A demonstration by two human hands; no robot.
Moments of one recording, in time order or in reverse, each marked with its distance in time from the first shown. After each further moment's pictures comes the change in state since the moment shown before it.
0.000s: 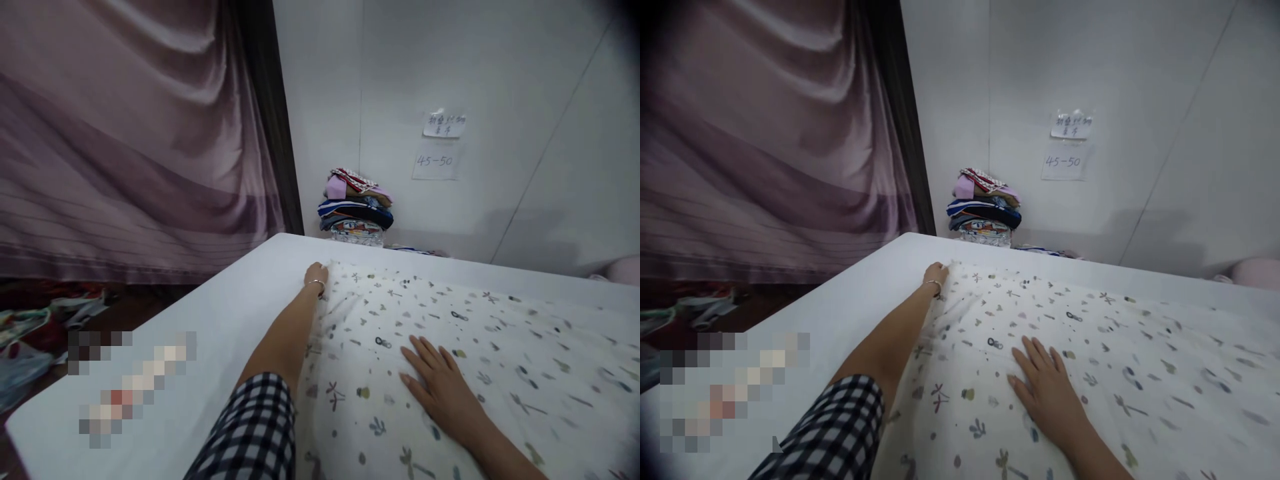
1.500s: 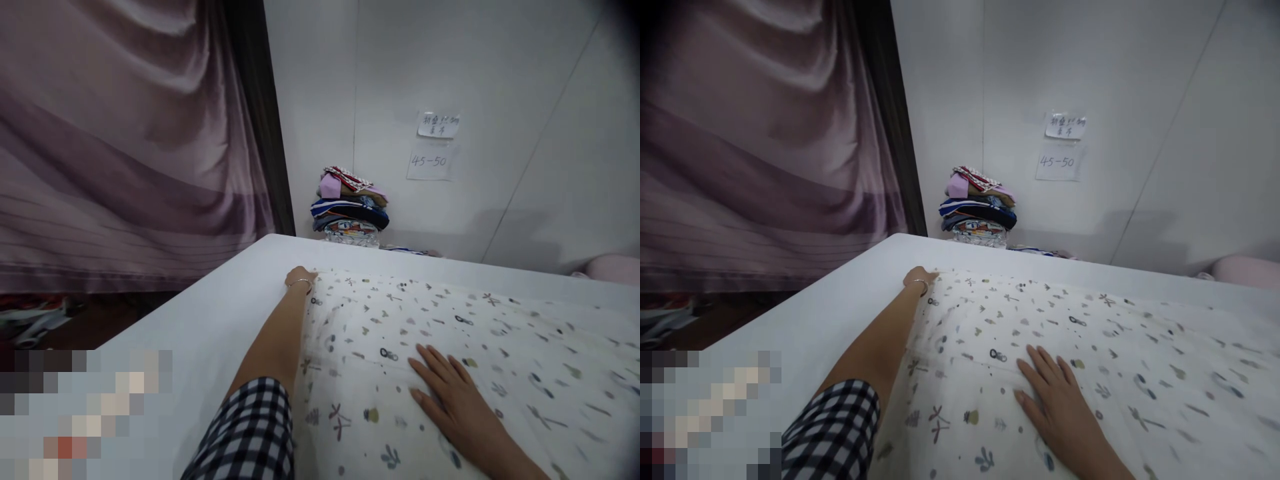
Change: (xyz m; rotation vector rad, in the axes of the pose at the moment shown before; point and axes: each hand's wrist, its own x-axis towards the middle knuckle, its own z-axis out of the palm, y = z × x) left_hand 0.046 -0.030 -0.003 -0.024 -0.014 -0.250; right_hand -0.001 0.009 0.014 -0.053 0.109 -0.039
